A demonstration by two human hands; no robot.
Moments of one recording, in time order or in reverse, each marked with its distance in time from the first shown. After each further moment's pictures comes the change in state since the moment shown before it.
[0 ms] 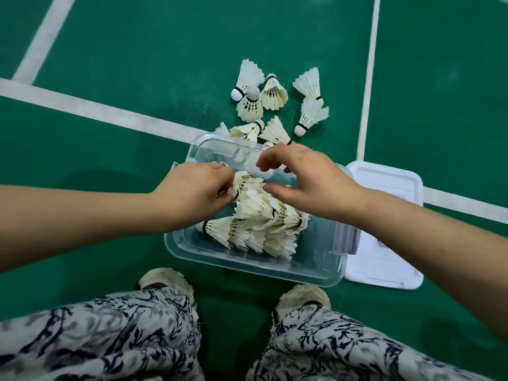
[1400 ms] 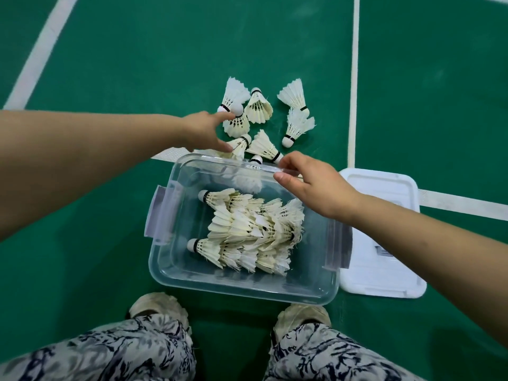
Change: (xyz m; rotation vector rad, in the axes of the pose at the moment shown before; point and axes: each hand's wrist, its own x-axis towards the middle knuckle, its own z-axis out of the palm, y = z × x) left_hand 0.145 -0.049 -0.013 -0.132 -0.410 -0.412; right_hand 0.000 0.054 0.000 0.091 0.067 0.321
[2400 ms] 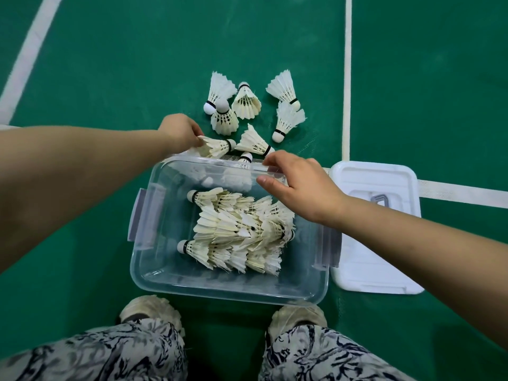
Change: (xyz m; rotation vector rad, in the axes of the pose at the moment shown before) left_hand 0.020 -0.016 0.023 -0.096 0.243 -0.151; right_hand -0.005 0.006 0.006 -0.030 0.044 -0.063
